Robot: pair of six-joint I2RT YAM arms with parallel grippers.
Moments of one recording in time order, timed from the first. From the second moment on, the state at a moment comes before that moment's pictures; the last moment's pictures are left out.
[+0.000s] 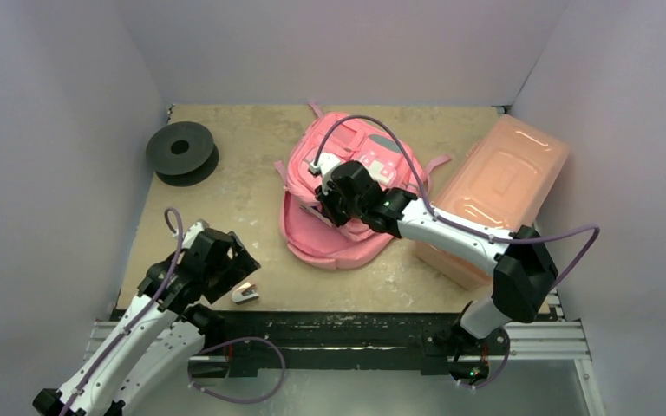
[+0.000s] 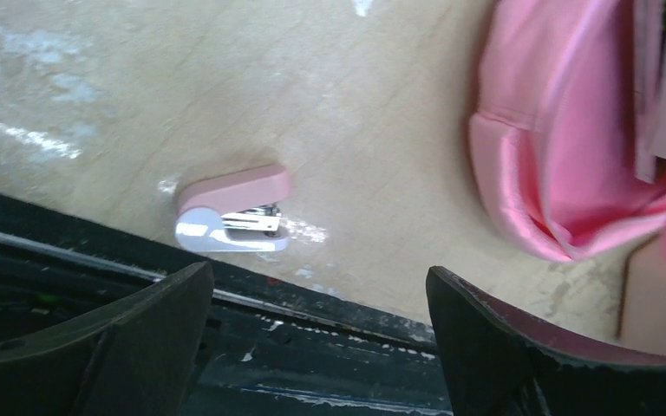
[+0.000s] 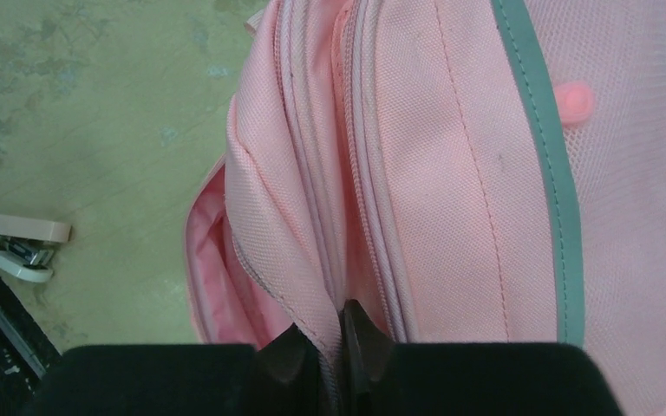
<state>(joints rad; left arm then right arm) -0.52 0.61 0.65 -1.14 -0.21 -1.15 0.88 1.55 1.24 -0.35 0.07 0.09</state>
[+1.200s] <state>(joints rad) -0.14 1.20 0.76 -0.26 0.25 -0.94 0.88 1.46 0.93 -0.28 0.37 0.23</state>
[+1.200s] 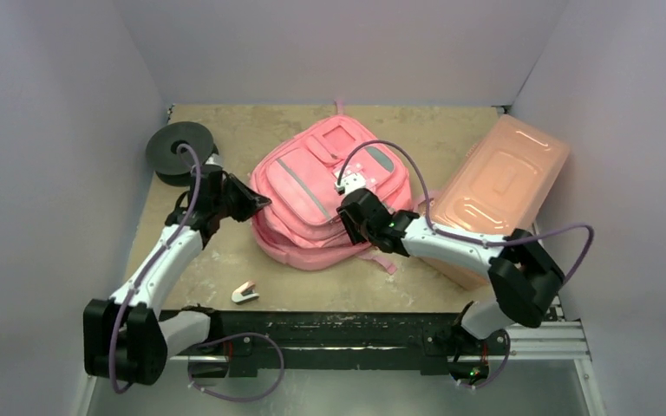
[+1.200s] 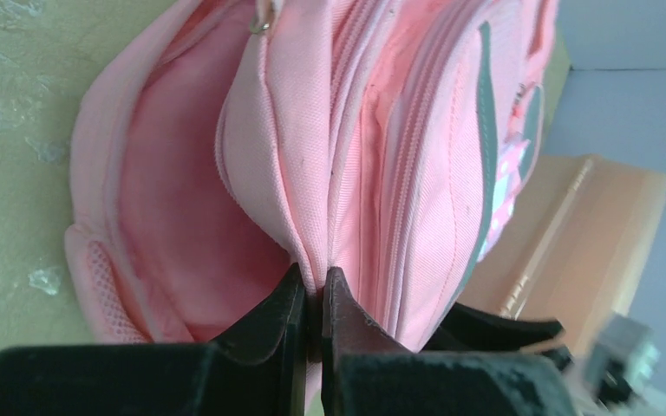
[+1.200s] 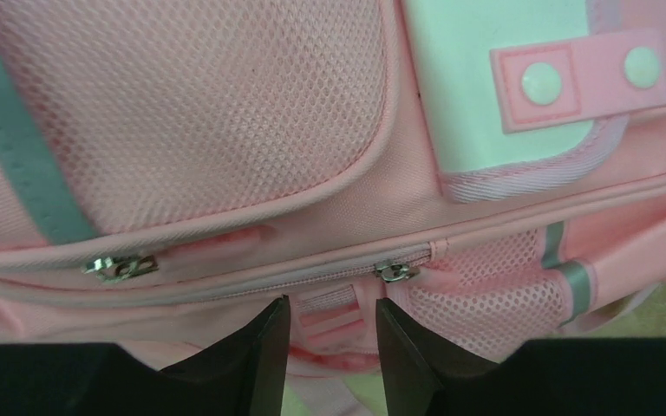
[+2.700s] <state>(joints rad) -0.10 0.94 0.81 -0.50 0.26 -0.91 0.58 1.78 1.05 -0.05 -0.02 -0.06</state>
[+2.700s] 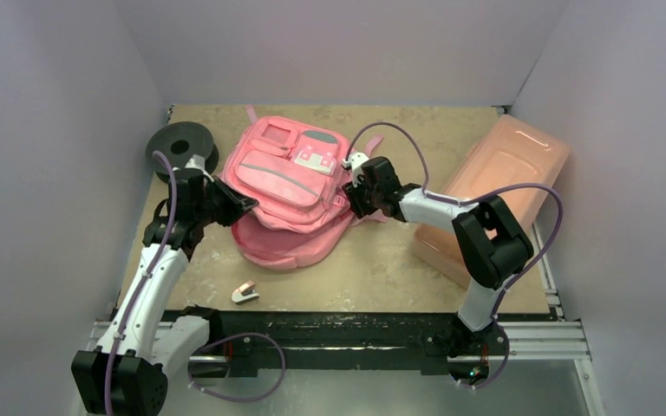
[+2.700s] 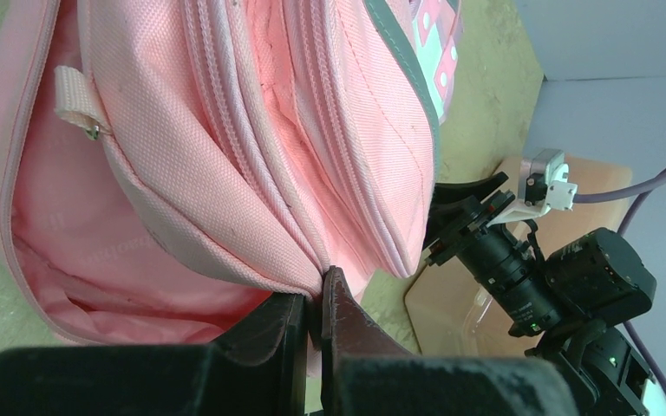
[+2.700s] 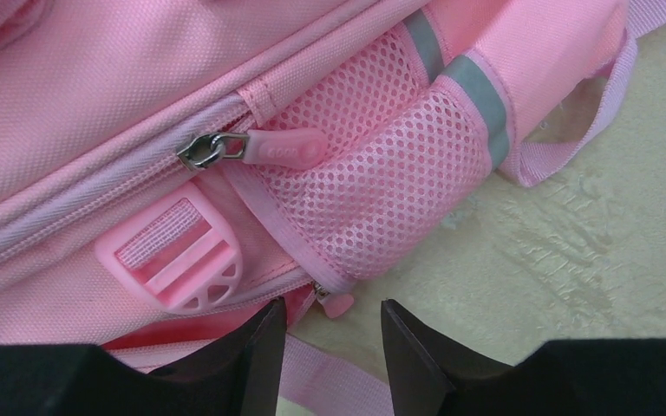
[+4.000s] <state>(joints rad) -0.07 1.00 0.71 -0.36 0.30 -0.94 0.64 1.64 1.05 -0.34 -0.16 0.05</state>
